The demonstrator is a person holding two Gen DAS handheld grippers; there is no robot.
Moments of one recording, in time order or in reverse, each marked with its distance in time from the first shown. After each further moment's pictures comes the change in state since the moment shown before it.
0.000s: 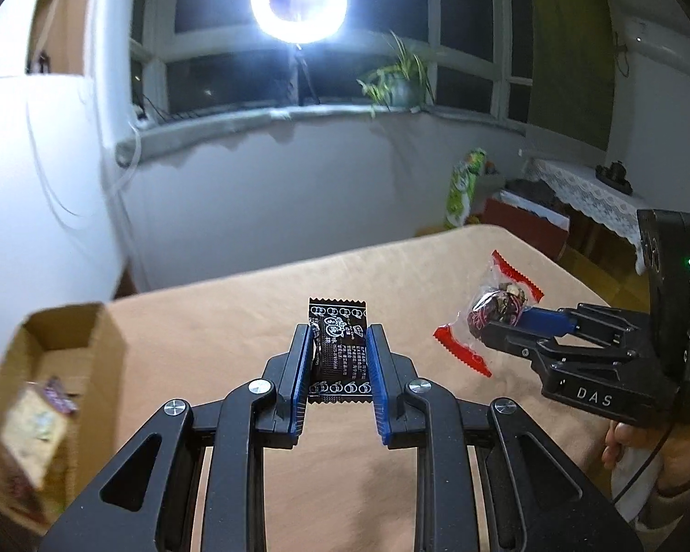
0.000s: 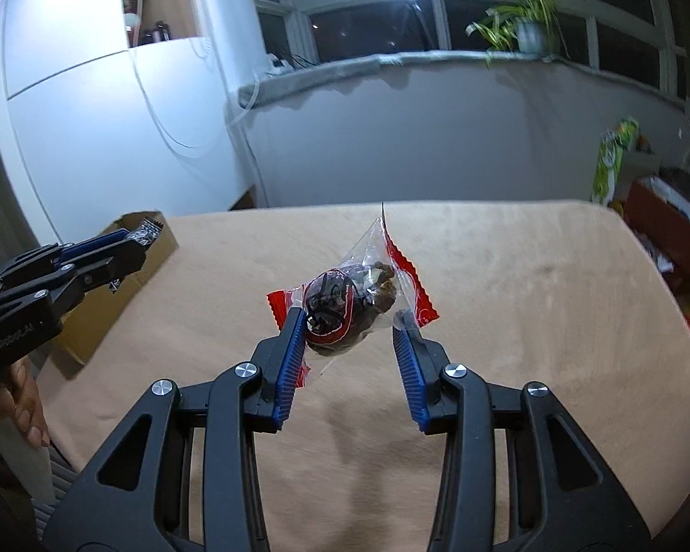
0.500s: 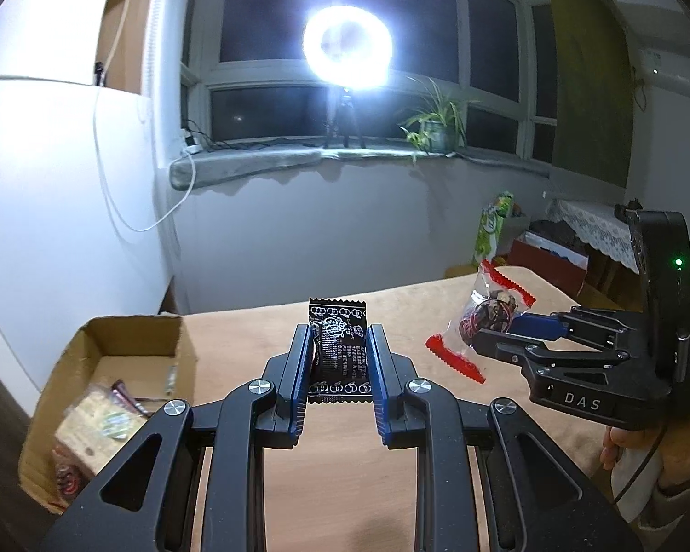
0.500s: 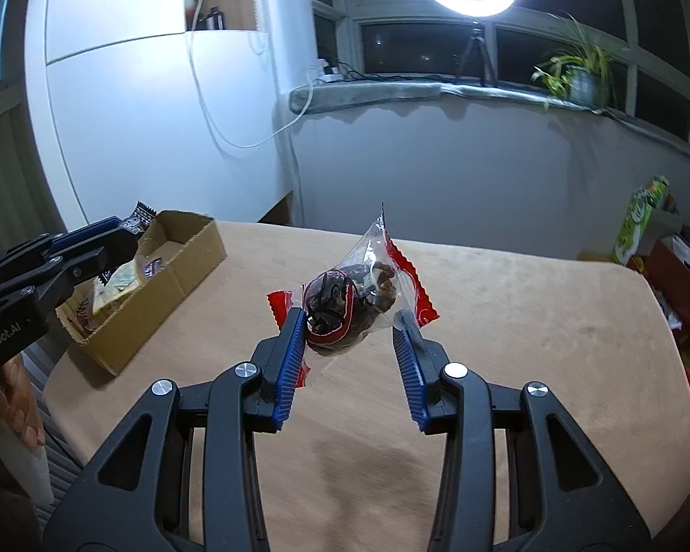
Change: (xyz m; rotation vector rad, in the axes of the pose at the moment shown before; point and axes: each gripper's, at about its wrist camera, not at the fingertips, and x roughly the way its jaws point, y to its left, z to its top) left arm -0.049 0.048 -0.005 -0.062 -0.110 0.070; right arm 0.009 0.079 0.027 -0.129 -0.007 0.031
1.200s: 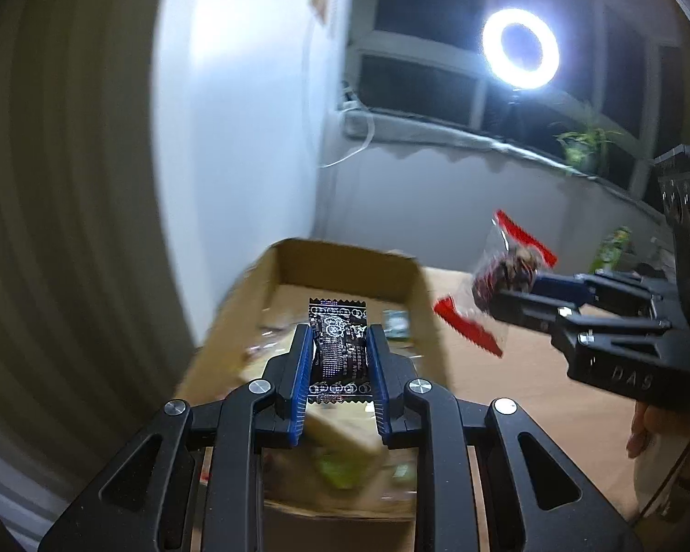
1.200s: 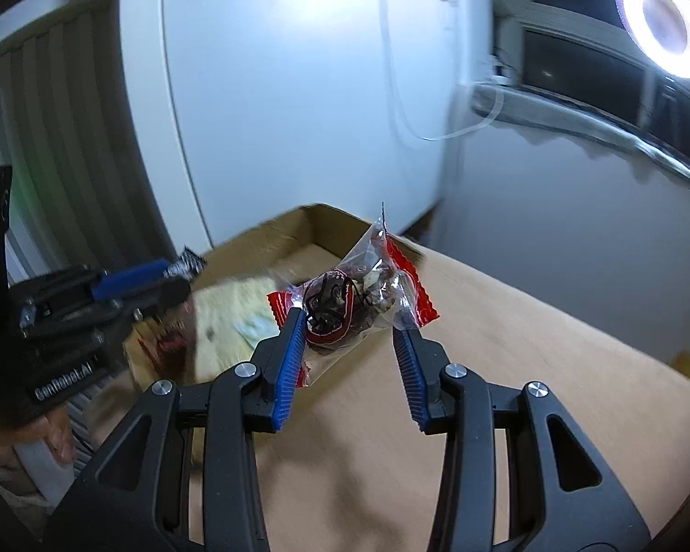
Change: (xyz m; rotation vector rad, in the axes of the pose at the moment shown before) left arm -0.029 0.168 -0.056 -0.251 0.068 0.300; right arm 0.122 0.189 0.057 -0.285 0.052 0.307
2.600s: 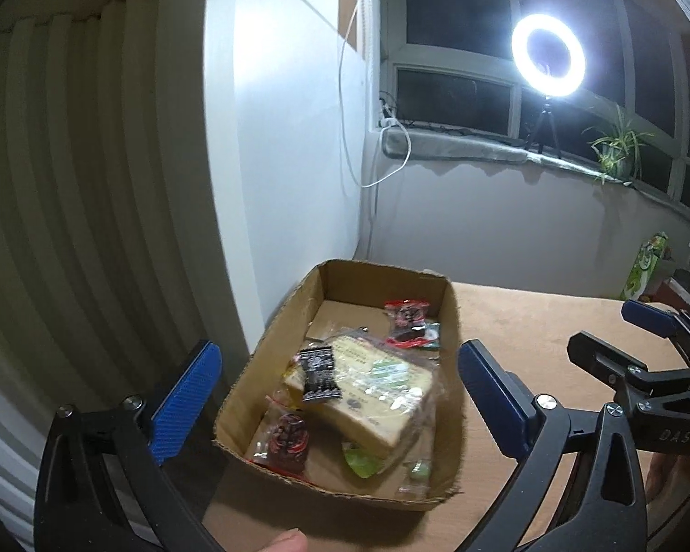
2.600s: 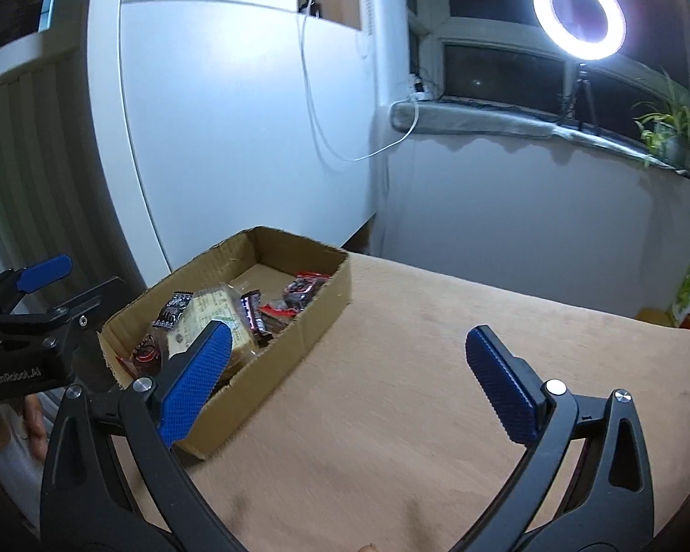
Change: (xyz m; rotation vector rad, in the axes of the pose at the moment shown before) left arm -0.037 -0.020 0.010 0.015 -0.045 0.148; right arm -0.081 -0.021 -0.047 0.168 -0.113 -0.232
